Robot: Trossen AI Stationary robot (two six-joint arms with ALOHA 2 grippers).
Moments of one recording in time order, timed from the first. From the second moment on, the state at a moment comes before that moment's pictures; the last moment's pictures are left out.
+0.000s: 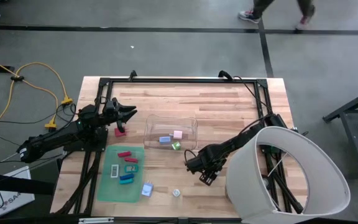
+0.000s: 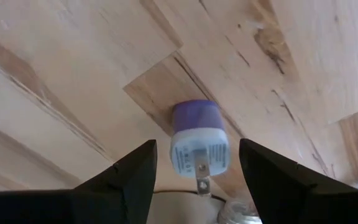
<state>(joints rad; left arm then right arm) 0.44 0.11 0.04 0.14 0.07 -0.26 0.36 2.01 1.42 -1.13 -0.22 0.97</state>
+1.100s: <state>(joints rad) 0.44 0.11 0.04 0.14 0.07 -0.26 0.37 2.02 1.42 -1.13 -0.22 0.97</state>
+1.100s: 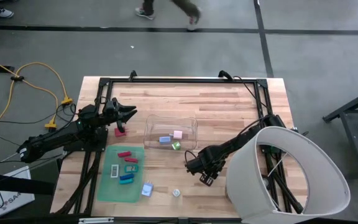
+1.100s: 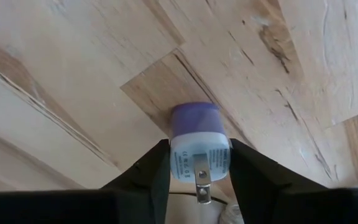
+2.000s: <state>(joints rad) 0.44 0.11 0.04 0.14 0.07 -0.26 0.21 1.85 1.42 -0.66 -0.35 0.62</state>
